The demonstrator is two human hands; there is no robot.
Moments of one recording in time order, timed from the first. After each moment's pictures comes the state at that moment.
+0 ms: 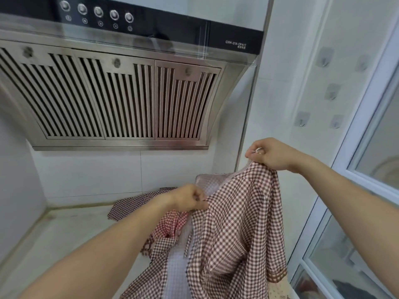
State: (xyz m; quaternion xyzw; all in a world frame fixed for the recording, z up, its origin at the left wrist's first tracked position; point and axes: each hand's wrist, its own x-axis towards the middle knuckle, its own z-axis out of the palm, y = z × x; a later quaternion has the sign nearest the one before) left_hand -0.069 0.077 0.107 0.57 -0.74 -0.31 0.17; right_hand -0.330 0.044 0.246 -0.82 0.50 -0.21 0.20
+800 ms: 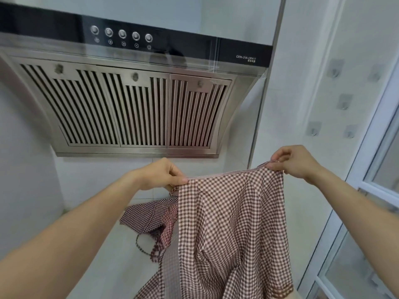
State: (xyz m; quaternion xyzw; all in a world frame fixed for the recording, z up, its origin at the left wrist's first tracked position) left_hand 0.012 0.118 0.190 0.55 -0.70 -0.36 0.29; right_hand -0.354 0.022 0.234 -0.73 0.54 -0.35 0.22
